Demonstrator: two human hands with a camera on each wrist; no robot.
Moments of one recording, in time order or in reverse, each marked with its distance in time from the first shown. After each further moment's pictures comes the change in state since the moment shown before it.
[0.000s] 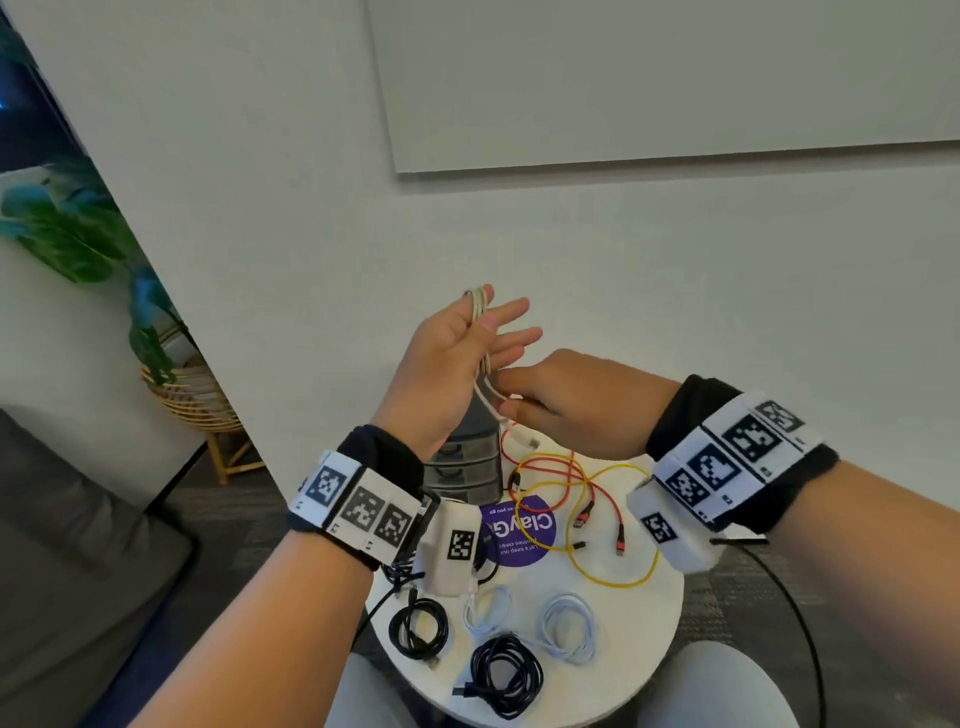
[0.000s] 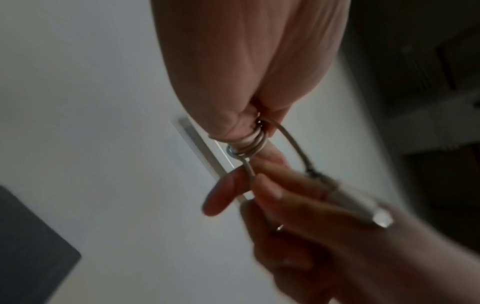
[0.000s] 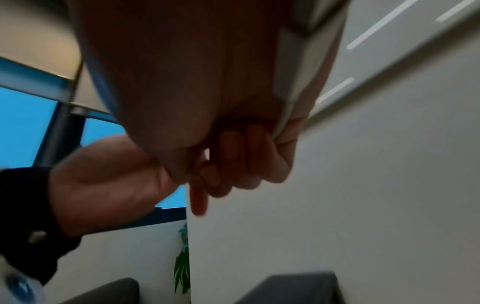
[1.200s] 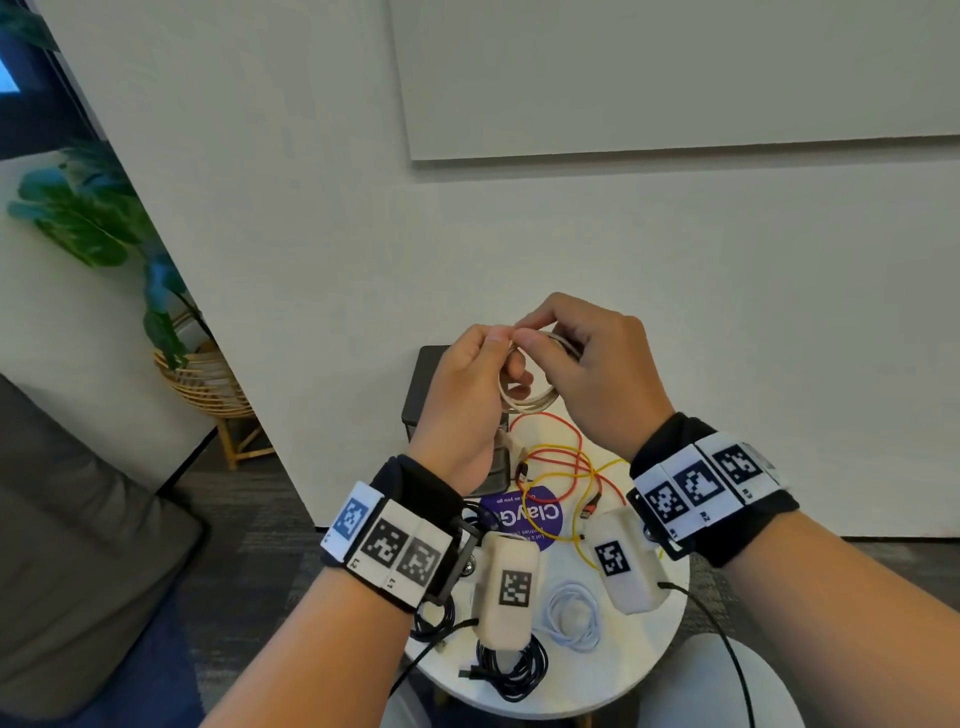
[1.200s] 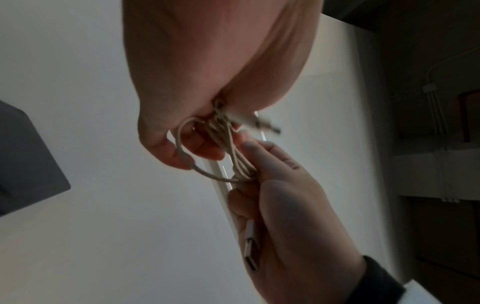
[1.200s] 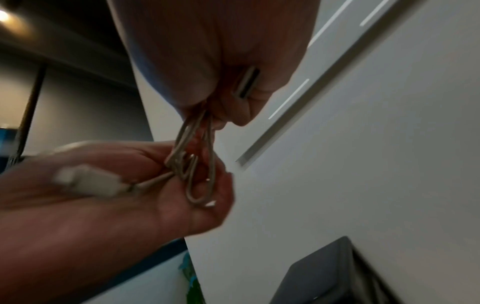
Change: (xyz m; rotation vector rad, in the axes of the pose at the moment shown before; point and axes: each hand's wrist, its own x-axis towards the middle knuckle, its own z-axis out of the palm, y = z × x) left_hand -0.025 -0.013 0.022 -0.193 0.189 -0.154; right_hand 0.001 -0.010 0.022 0.490 0.813 0.183
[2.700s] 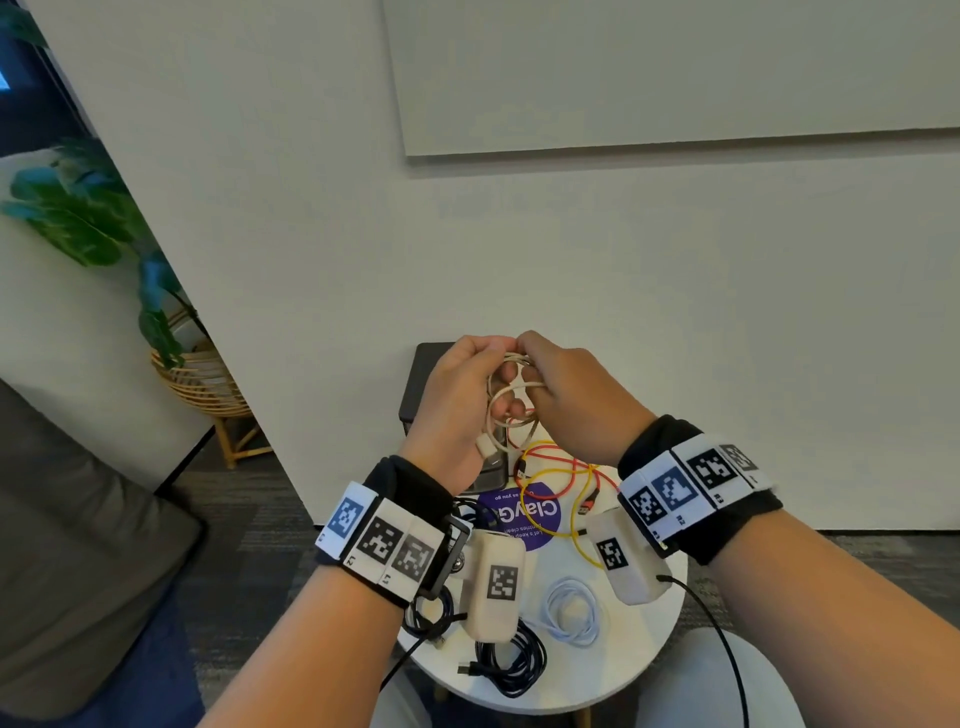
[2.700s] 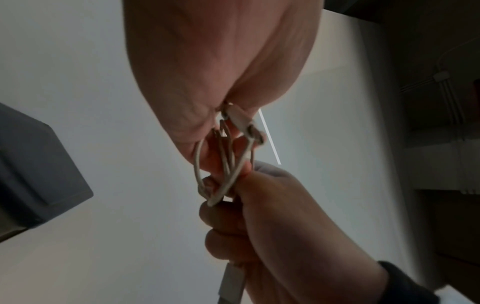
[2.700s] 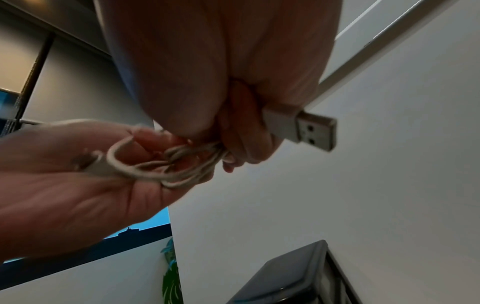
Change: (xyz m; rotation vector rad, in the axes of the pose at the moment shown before) left_hand 0.004 -0.008 -0.009 -0.134 -0.004 -0.137; right_hand -0.005 0.008 0.009 -0.235 -0.462 0.175
